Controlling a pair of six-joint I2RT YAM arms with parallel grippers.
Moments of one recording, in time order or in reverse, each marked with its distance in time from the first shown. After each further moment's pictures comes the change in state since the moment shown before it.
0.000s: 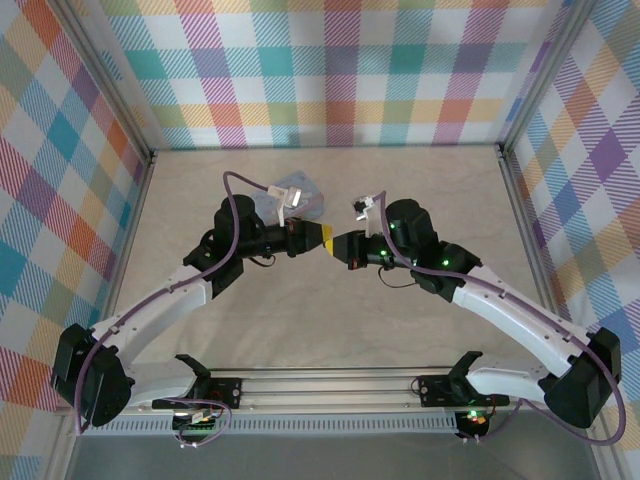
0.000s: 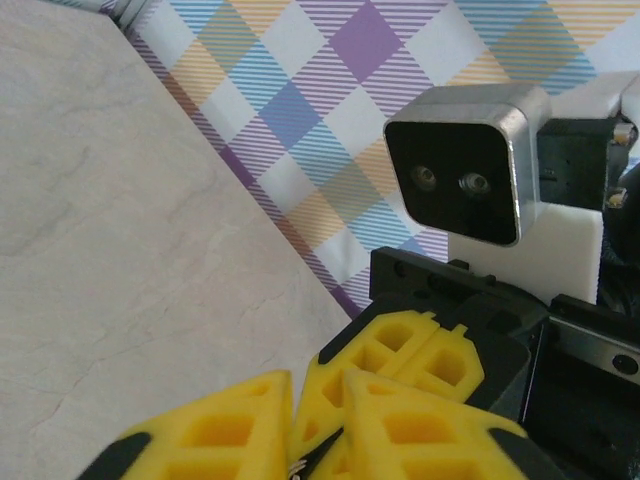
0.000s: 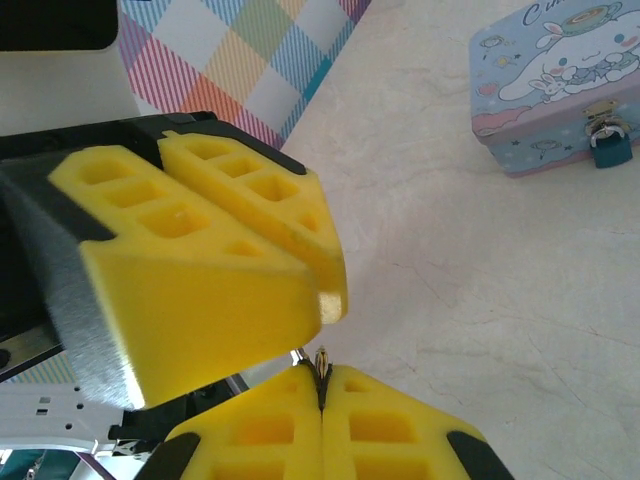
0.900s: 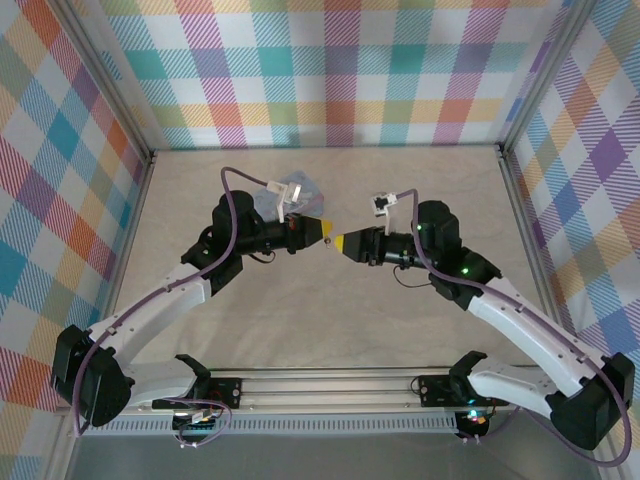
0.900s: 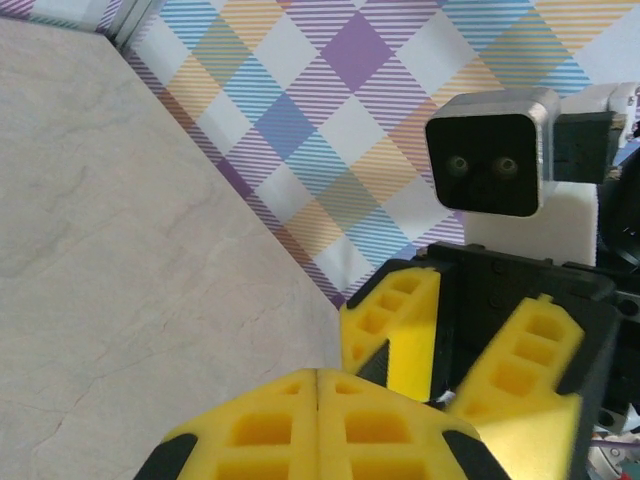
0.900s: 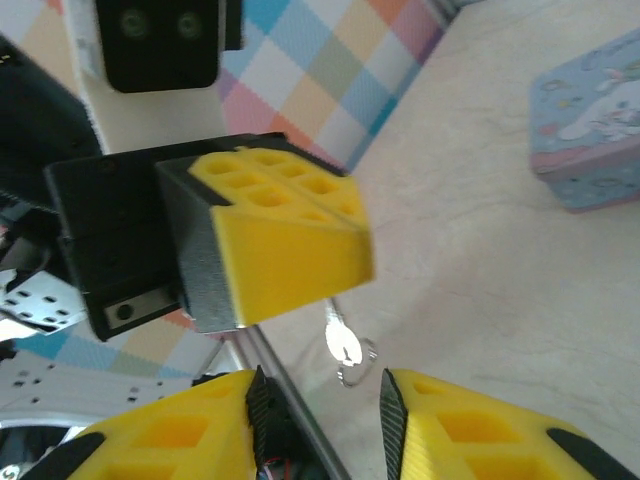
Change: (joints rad) left arm -0.001 0.000 0.042 -0.023 -0.006 0.017; right arm -0.098 -0.102 -0.082 0.138 -0.189 0.061
